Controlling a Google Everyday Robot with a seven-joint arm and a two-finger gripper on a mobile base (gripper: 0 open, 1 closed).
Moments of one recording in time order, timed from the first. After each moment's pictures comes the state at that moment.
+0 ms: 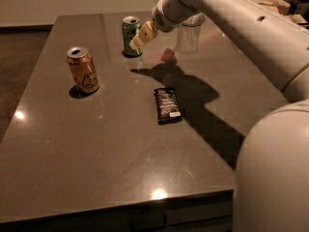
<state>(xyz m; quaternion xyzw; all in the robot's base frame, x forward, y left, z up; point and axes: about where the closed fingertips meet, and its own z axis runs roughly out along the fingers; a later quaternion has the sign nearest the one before) 0.780 -0.024 0.927 -0.38 0.83 0.06 0.40</state>
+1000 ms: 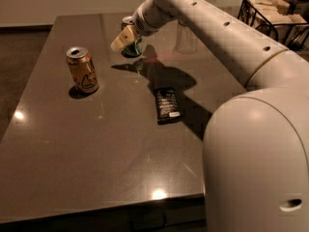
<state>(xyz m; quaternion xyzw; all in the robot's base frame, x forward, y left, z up) 0.807 0.043 0.902 -0.38 0.83 0.12 0.39</state>
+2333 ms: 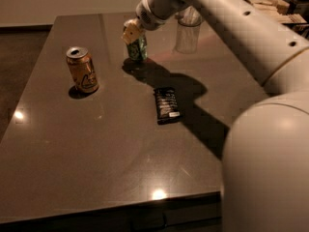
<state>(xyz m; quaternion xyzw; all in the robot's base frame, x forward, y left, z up) 0.765 0.039 0.933 -0.44 0.81 0.13 0.38</state>
